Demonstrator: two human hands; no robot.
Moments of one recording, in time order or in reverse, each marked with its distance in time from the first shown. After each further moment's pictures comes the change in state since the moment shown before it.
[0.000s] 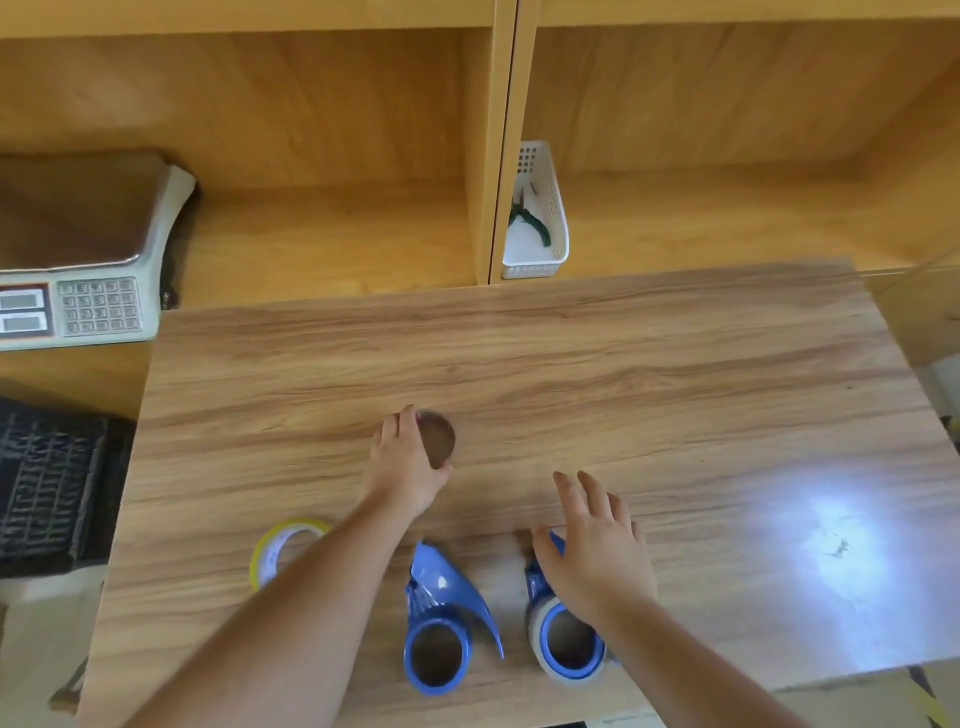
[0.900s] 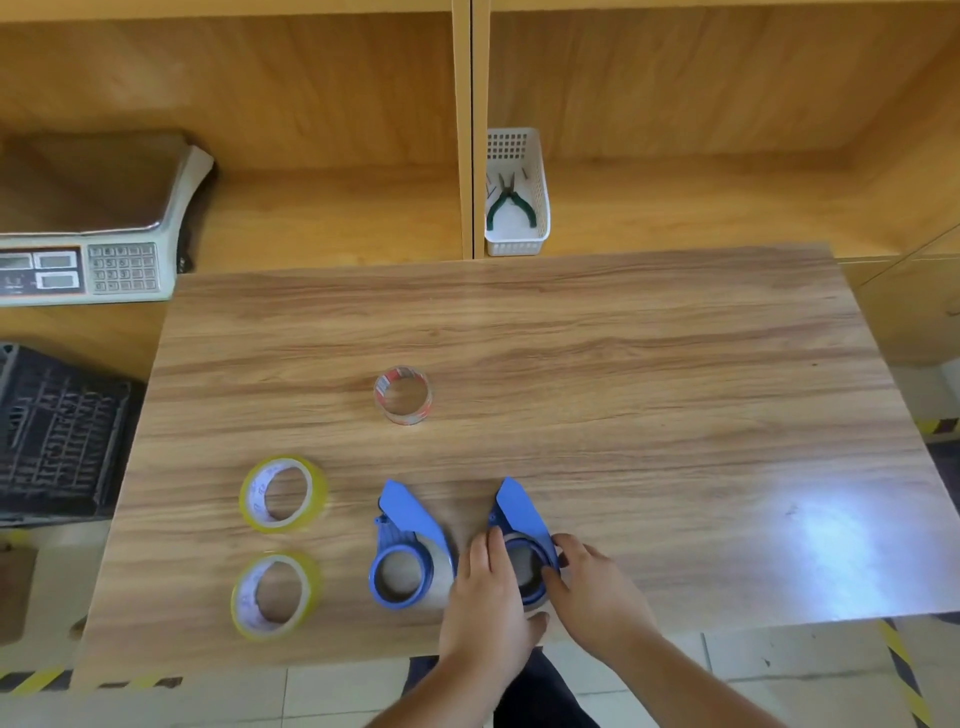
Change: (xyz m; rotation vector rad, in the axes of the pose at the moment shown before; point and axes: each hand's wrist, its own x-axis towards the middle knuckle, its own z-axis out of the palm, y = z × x) left_hand -0.229 0.066 0.111 0.075 -0.168 0.133; right_hand -0.069 0.087 0.023 0.131 -0.258 -0.013
